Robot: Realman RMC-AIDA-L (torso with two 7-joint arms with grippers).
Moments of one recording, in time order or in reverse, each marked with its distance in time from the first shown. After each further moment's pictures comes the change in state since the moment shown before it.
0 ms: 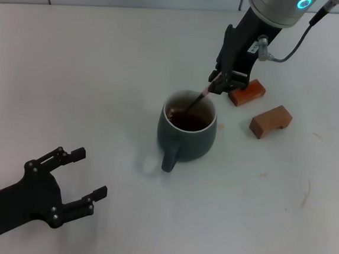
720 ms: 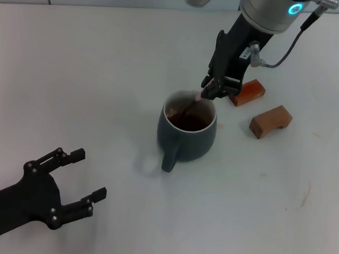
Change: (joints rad) left arm 0.001 0.001 0.001 0.004 0.004 0.006 0.004; right arm -0.004 0.003 -0.055 0.003 0.047 0.017 0.009
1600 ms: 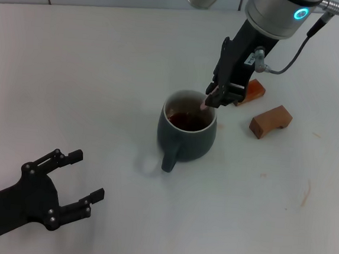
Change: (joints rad) left arm 0.006 0.001 0.006 0.003 -0.008 0.001 0.000; right arm -0.021 0.001 0.000 -0.036 0.017 -0.052 0.042
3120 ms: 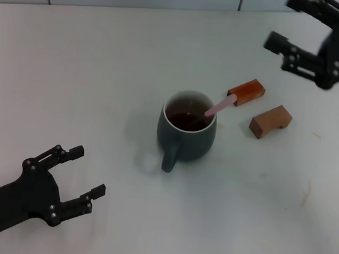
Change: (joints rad) left arm -0.011 0.001 -0.008 -0.002 0.000 0.000 -0.001; right arm -0.791 -0.013 0.415 0.282 1.274 0.076 -1.090
